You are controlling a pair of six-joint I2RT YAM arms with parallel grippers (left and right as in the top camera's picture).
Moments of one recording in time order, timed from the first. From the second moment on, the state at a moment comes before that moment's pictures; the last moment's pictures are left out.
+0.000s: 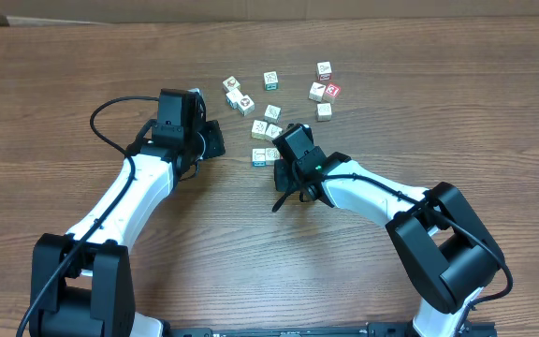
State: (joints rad) left arm -0.19 1.66 1.04 -0.33 0.13 -0.41; right arm 0.63 1.91 1.09 -0.28 0.07 0.51
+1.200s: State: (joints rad) left arm -0.19 1.66 1.04 -0.34 0.13 -0.41; right arm 0.63 1.89 1.10 -0.38 0.06 0.51
